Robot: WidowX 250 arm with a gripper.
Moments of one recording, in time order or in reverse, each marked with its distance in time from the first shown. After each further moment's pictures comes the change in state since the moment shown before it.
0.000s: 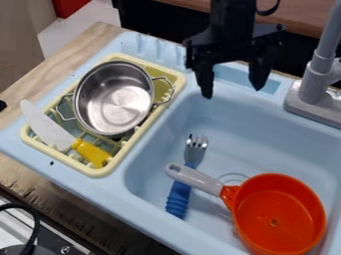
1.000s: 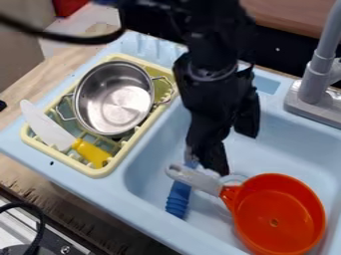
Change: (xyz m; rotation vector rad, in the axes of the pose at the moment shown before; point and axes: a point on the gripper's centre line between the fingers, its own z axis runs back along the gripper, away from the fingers) arm -0.064 0.019 -0.029 -0.162 0.094 0.714
